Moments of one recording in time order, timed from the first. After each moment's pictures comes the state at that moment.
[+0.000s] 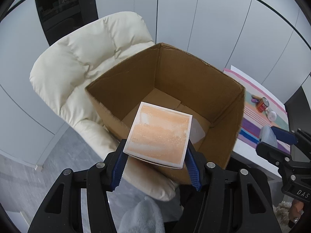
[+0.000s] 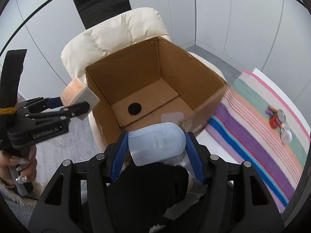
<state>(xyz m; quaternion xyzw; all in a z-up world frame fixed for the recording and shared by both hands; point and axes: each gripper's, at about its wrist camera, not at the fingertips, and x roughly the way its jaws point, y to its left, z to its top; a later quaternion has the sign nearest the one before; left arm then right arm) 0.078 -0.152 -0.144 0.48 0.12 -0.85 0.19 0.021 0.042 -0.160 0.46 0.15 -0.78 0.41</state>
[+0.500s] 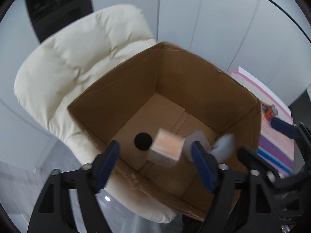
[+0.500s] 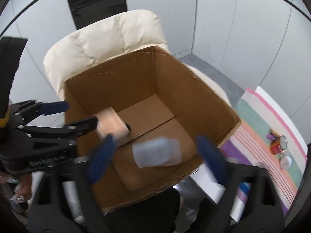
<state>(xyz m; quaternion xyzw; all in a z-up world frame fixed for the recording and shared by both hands) 0.022 -0.189 -0.168 0.50 0.15 -0.83 0.19 -0.022 -0.026 -0.180 0.42 0.17 -0.80 0.39</state>
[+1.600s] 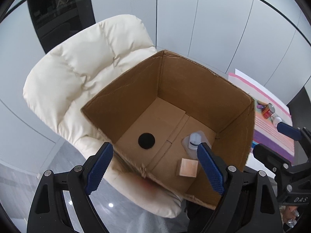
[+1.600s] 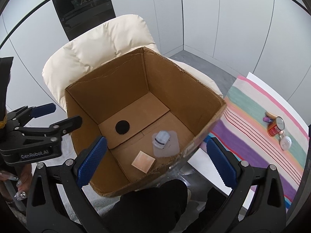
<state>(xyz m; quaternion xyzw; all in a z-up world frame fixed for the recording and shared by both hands) 0.051 -0.175 -0.144 0.48 0.12 -0.85 0.19 -0.016 0.011 -0.168 0.45 0.13 -0.81 0.36</state>
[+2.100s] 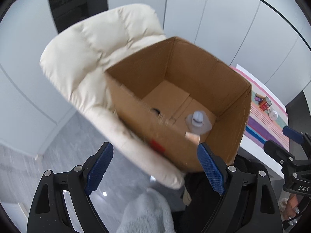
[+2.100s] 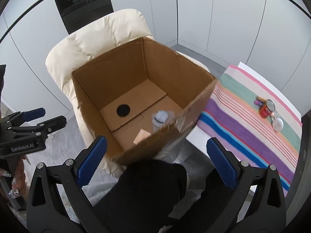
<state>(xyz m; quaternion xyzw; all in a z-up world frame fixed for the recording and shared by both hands) 0.129 -0.171 -0.146 0.50 0.16 -0.83 0.20 0.038 0.045 -0.161 0.46 0.14 -0.81 0.34</state>
